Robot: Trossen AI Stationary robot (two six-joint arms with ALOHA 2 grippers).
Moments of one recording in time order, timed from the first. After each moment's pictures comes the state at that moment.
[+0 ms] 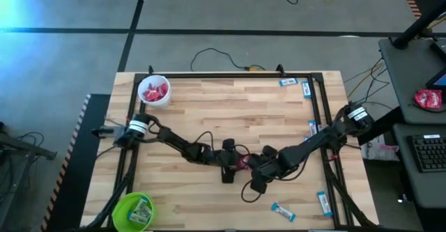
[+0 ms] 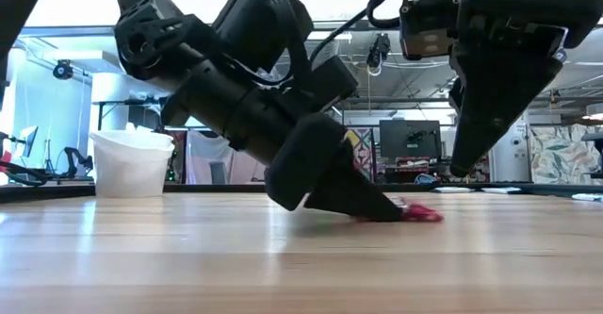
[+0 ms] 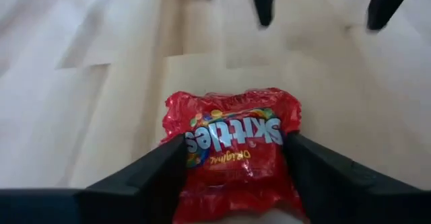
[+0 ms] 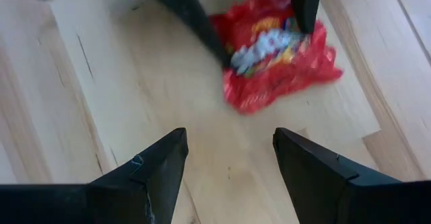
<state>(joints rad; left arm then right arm) -0.23 2.19 1.03 0.52 -0.22 -0.04 0.46 1.74 1.07 -0.53 0.20 0.84</state>
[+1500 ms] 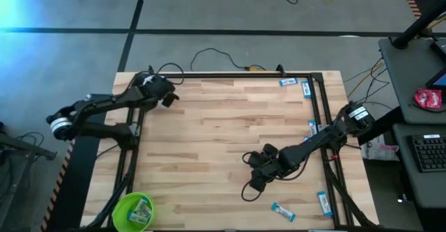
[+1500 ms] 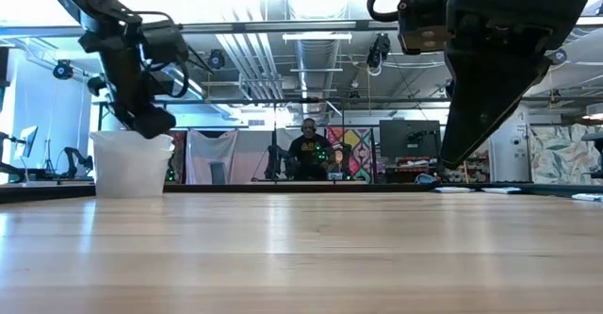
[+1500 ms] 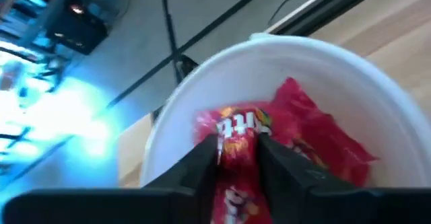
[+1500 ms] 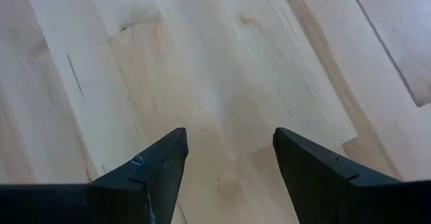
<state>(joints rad) 0.63 1.15 0.64 -0.59 -0.82 -0.21 0.46 1.73 1.07 -0.54 0.26 0.86</state>
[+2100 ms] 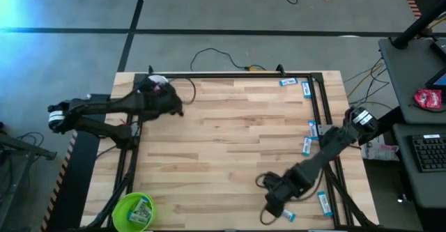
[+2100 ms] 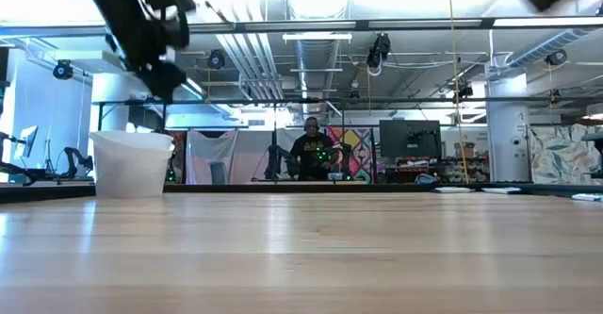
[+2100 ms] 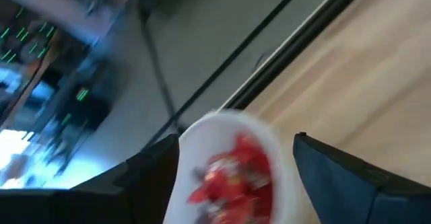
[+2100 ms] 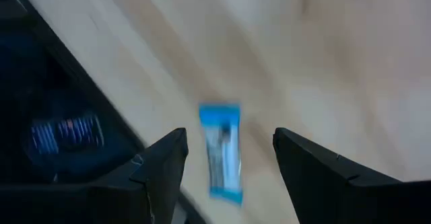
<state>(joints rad) 0.22 1.14 0.86 -0.90 -0.99 -0.33 0.67 1.73 1.22 -0.78 -0.15 1.33</state>
